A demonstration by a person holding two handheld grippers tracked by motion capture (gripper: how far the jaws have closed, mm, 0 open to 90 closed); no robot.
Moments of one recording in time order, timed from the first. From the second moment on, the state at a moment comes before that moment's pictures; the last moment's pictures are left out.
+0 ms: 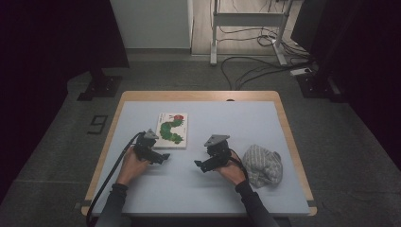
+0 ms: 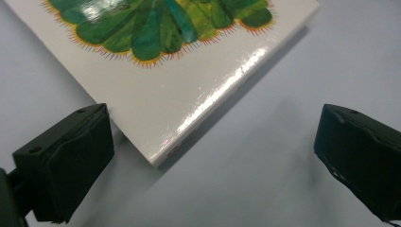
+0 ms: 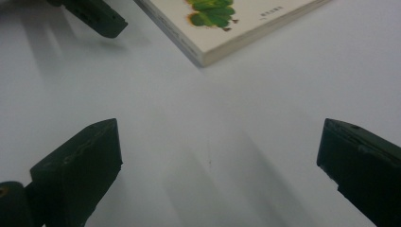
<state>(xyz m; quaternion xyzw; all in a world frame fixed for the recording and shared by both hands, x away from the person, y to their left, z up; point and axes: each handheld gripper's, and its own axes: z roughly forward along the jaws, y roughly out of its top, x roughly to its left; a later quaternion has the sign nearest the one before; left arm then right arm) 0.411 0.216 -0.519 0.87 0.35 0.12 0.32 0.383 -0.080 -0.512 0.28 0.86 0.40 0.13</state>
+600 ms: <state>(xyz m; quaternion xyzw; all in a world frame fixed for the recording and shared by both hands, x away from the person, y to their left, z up) 0.410 0.204 -0.523 0.87 0.35 0.12 0.33 0.419 -0.048 -0.527 0.25 0.88 0.40 0.09</state>
